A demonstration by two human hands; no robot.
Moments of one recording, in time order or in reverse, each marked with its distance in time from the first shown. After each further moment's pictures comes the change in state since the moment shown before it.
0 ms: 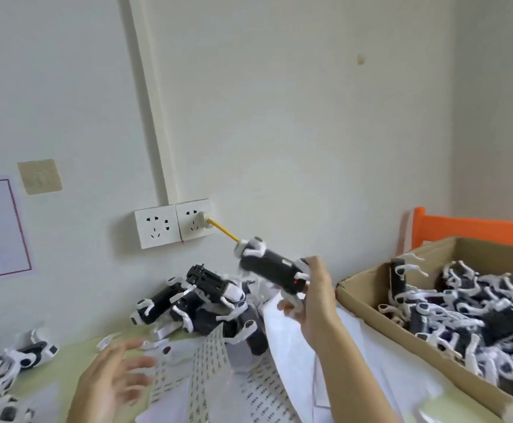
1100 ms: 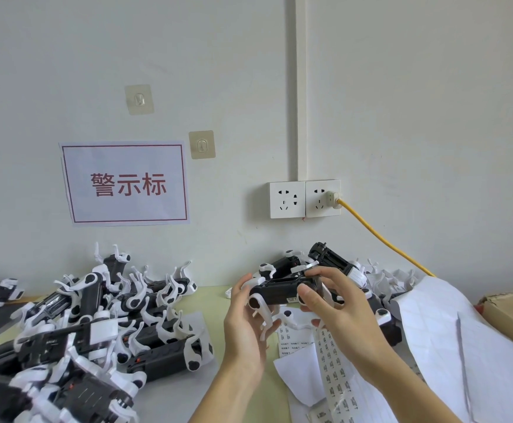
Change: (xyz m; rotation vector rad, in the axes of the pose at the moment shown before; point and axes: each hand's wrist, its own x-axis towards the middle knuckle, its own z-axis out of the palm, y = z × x) left_hand -0.004 0.005 0.000 -0.482 0.034 0.050; right_hand -0.052 0.092 0.096 -0.470 -0.507 -0.365
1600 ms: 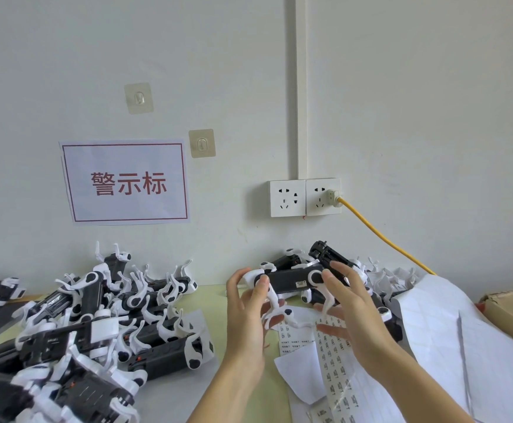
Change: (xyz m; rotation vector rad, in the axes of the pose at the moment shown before) left_hand 0.002 -0.002 0.001 0.100 -0.032 0.131; right_hand 0.010 0.008 -0.009 0.167 0.062 0.253
